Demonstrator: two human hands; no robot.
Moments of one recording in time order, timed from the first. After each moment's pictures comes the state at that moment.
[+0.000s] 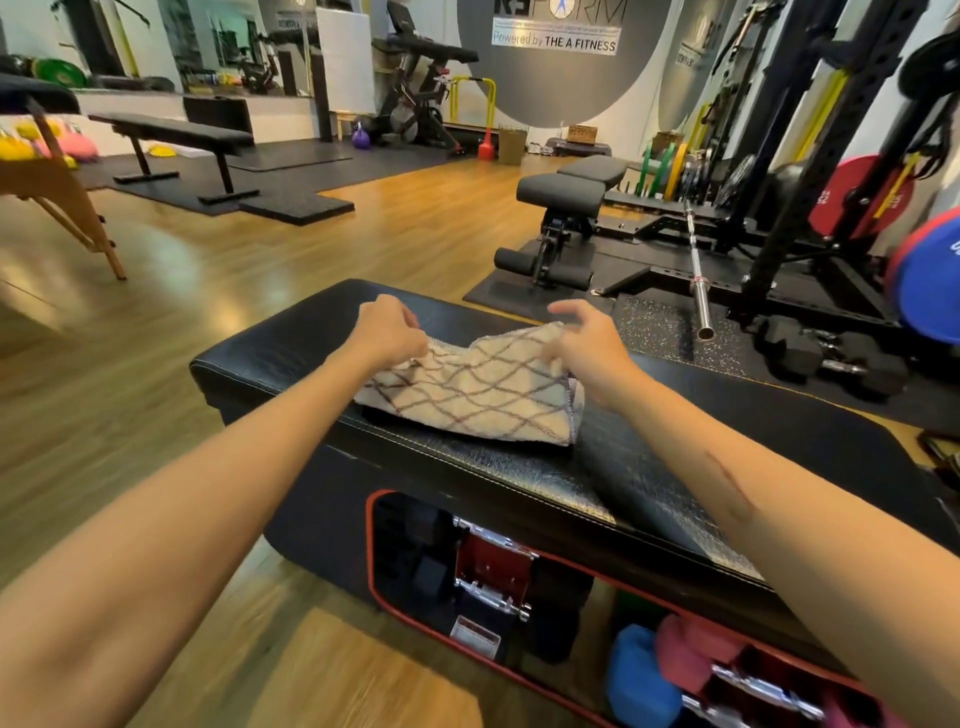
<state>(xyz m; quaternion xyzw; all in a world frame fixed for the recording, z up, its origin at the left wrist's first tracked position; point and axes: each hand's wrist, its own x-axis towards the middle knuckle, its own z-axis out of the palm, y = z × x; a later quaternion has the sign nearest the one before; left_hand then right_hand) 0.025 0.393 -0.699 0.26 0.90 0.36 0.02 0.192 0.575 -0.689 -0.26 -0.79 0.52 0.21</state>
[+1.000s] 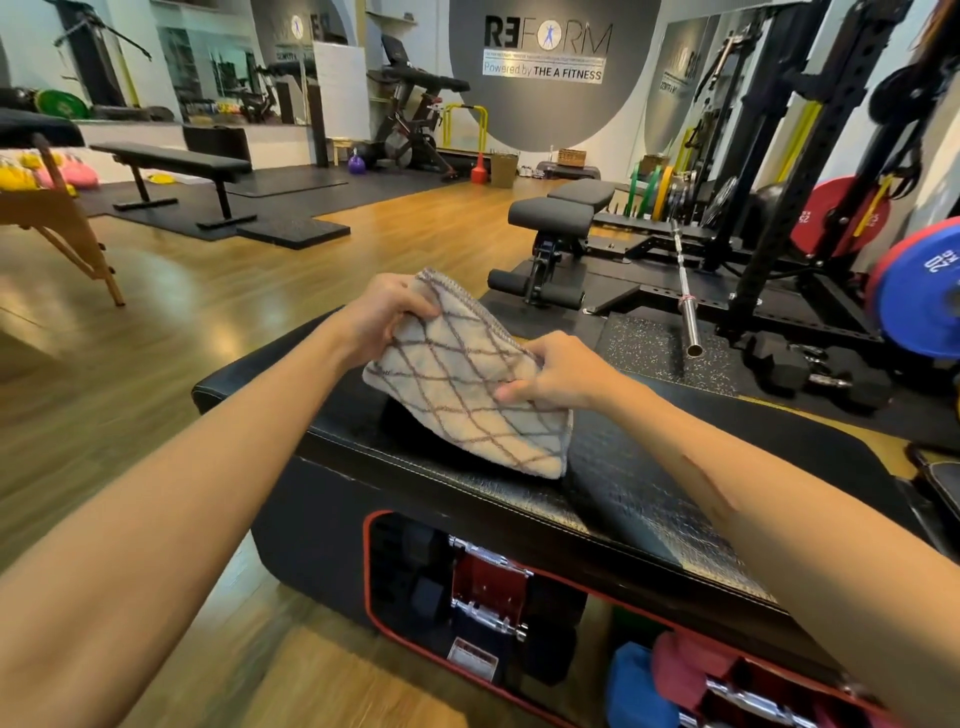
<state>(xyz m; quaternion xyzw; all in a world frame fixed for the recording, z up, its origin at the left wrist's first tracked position) 0.044 0.382 -0.638 0.36 0.65 0.62 0.26 0.193 0.573 -0.668 -0.12 -0.96 0.25 0.08</state>
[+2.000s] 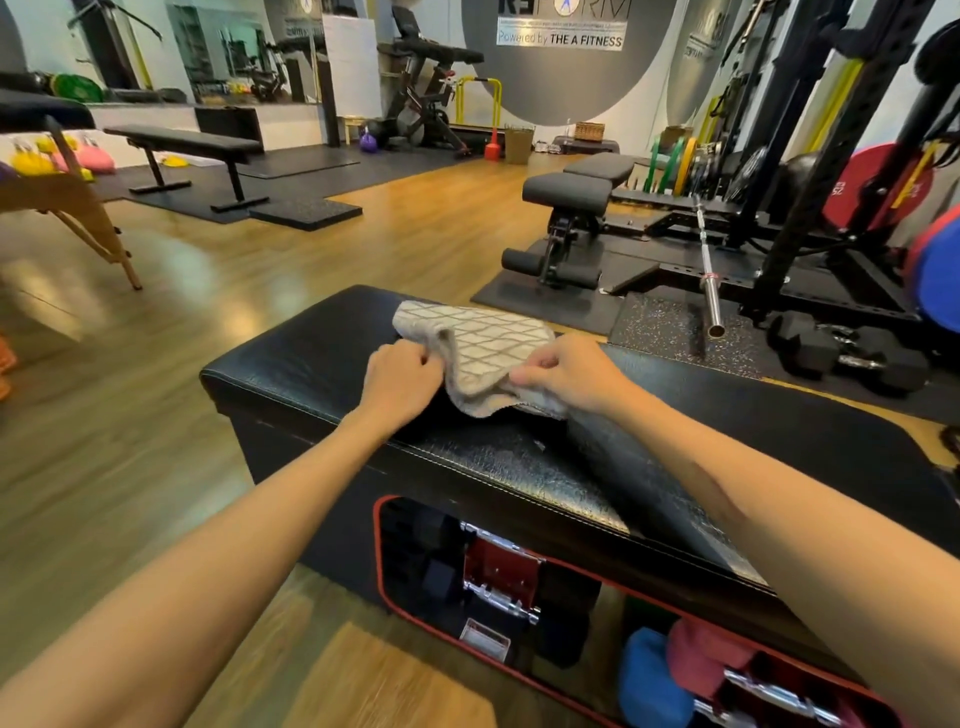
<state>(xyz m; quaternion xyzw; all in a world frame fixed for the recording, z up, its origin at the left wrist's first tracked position) 0.076 0.388 -0.721 0.26 0.89 0.38 -0.02 0.197 0.575 -0.702 -0.10 -0.93 0.34 0.12</state>
